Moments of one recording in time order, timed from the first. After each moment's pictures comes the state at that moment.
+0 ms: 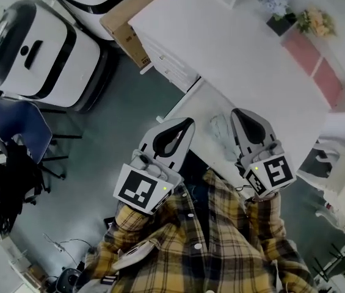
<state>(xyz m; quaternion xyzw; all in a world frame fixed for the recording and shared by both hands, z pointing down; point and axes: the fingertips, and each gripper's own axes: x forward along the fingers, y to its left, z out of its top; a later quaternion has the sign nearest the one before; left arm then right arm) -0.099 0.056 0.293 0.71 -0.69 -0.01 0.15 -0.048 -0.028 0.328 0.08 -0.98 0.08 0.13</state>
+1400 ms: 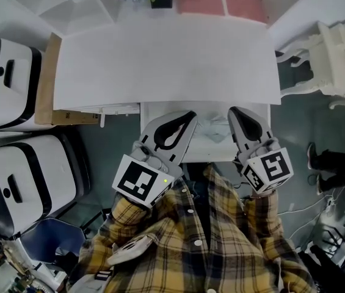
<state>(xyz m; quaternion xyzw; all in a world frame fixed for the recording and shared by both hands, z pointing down) -0.004 -0.050 0.295 0.91 -0.37 0.03 0.15 0.087 -0.070 0.340 0.43 -0.88 0.13 0.12</state>
